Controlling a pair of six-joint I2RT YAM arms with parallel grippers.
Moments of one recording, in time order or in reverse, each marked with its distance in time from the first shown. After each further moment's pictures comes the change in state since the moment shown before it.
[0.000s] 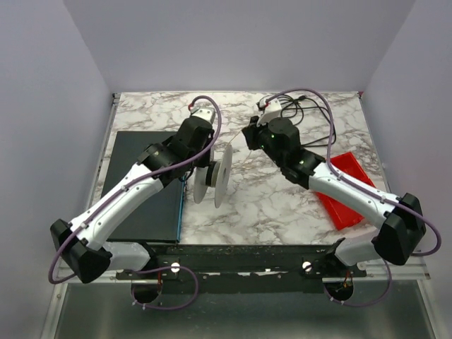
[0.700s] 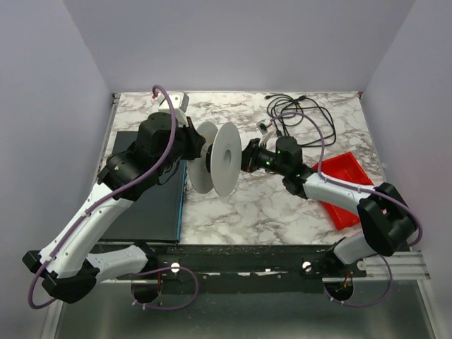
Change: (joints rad) left arm 0.013 -0.206 0.098 0.032 0.076 -0.103; right arm -0.158 0.091 -0.320 0.430 -0.688 0.399
